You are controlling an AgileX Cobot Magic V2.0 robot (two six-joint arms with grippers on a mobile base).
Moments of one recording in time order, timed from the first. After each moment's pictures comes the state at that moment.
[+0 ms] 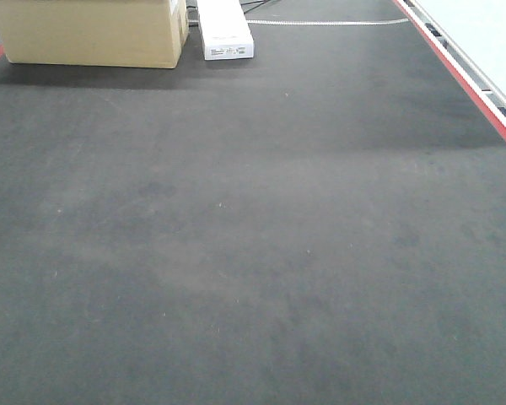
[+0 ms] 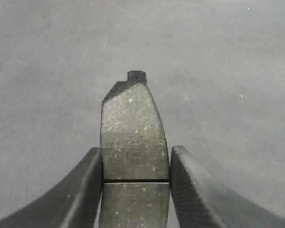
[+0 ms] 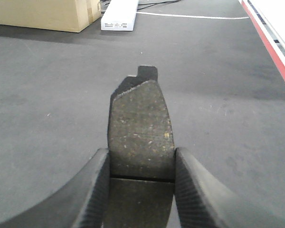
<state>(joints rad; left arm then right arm) -0.06 0.72 -0.66 0.05 0.55 -0.20 0.14 0.52 -0.52 0.06 0.38 -0.08</state>
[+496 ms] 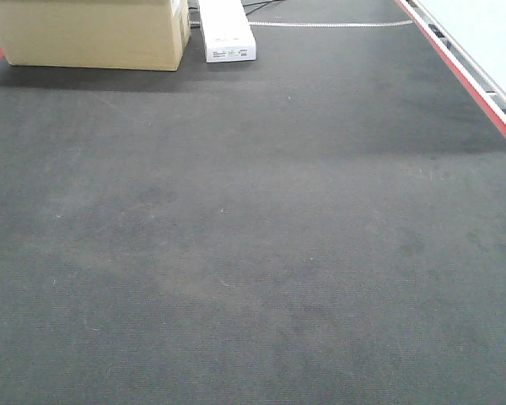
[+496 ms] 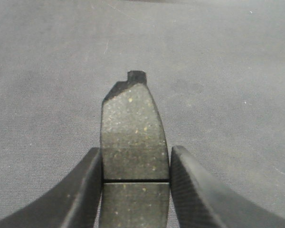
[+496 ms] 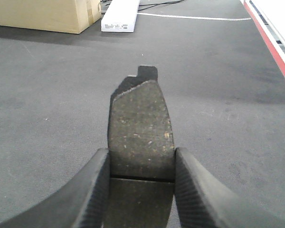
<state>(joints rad) -0.06 0.72 -0.66 0.05 0.55 -0.20 0.14 0.52 -0.52 0.06 0.38 -0.08</state>
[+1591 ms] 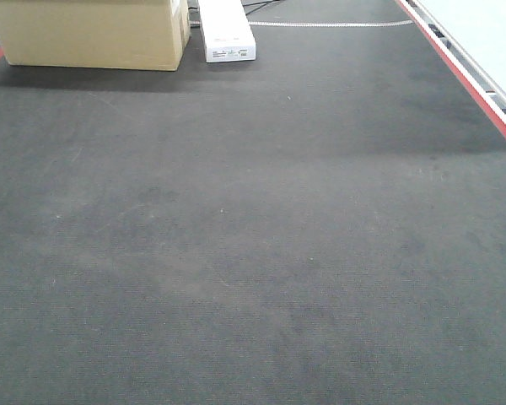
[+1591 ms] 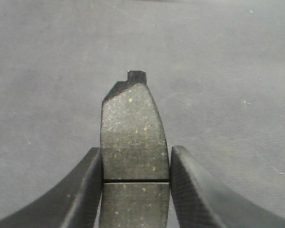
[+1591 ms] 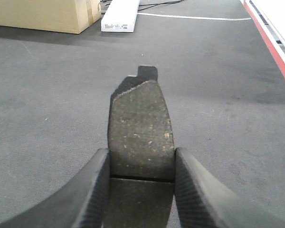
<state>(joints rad) -0.06 0.72 -0.67 0.03 0.56 -0.19 0.14 0.52 -0.52 0.06 0.38 -0.08</state>
